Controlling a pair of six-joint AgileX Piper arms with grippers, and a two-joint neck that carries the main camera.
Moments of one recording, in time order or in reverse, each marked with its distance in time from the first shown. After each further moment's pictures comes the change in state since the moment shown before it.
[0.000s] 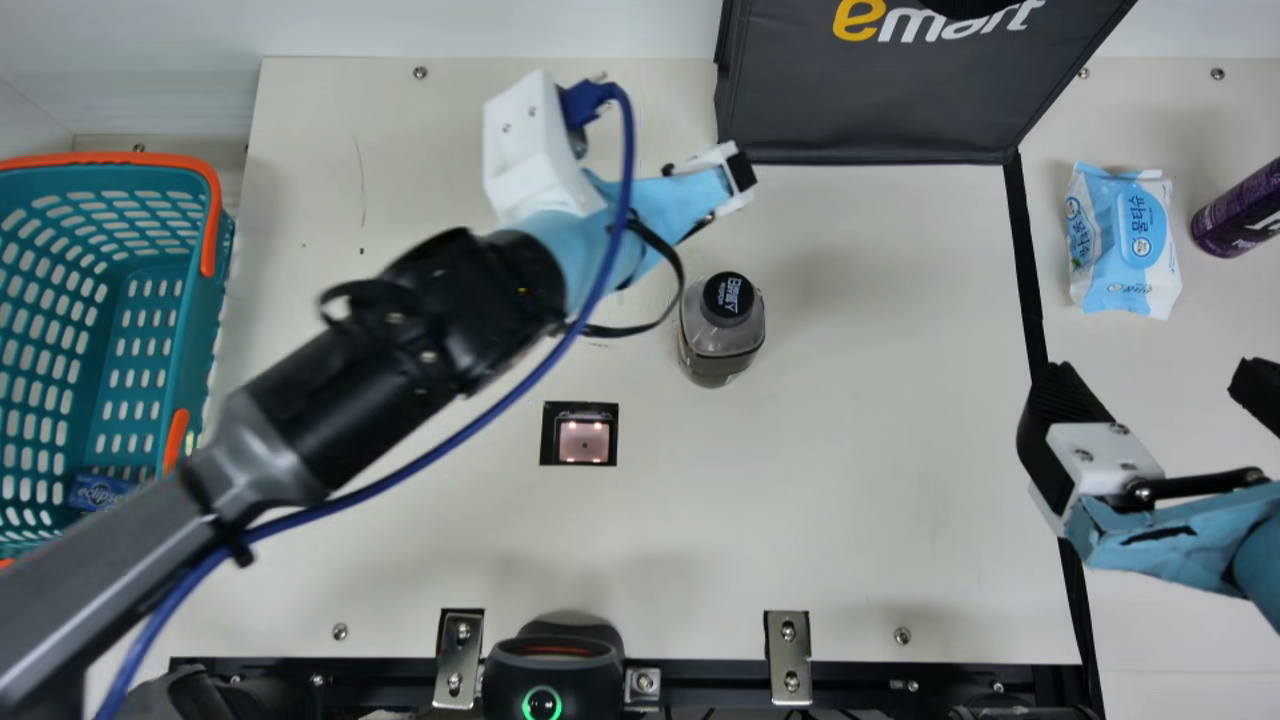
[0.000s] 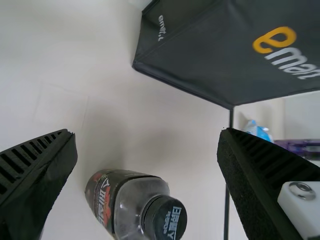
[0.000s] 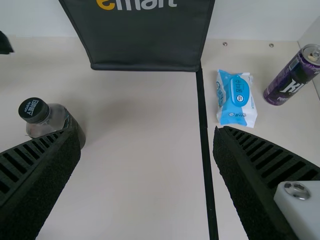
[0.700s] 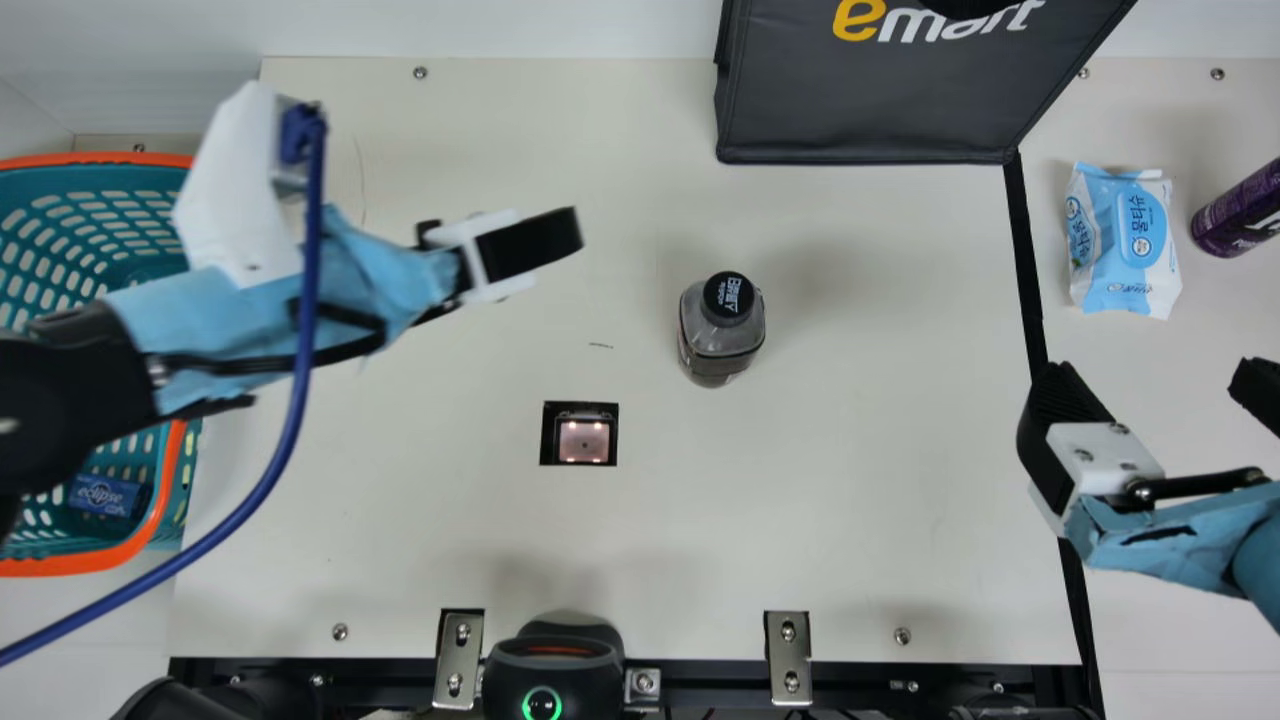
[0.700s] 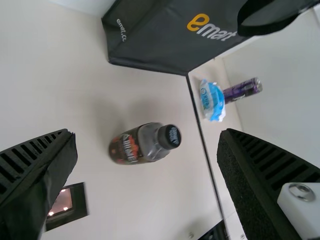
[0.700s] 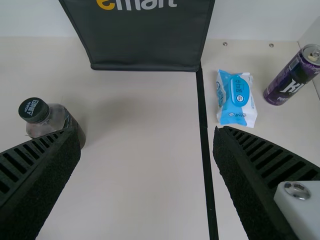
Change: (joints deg) left arm 25.3 -26.9 14.7 -49.3 12.1 66.1; right arm 0.0 0.0 0.0 0.0 0.0 0.0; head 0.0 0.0
